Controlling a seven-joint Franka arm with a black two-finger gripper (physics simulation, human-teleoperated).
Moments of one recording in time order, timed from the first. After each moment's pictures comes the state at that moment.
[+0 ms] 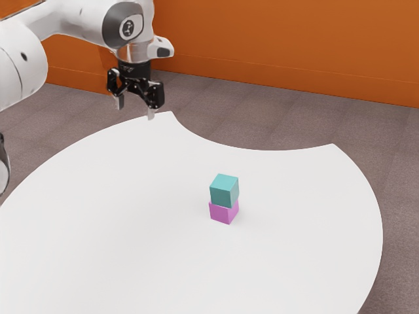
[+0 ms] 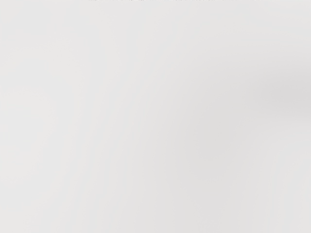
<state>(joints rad) -0.35 0.33 0.40 -1.32 0.06 1.56 -0.03</state>
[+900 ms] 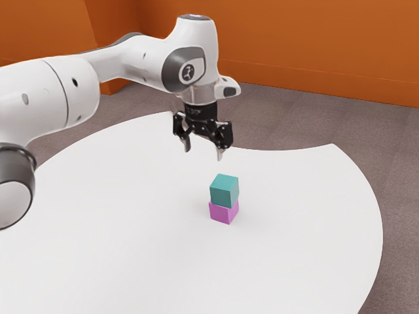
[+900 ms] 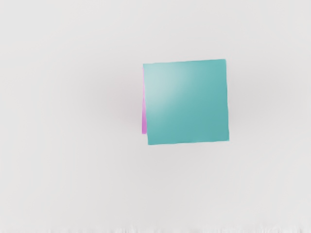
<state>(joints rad) -0.49 0.41 0.33 -1.39 -0.10 1.72 -0.20</state>
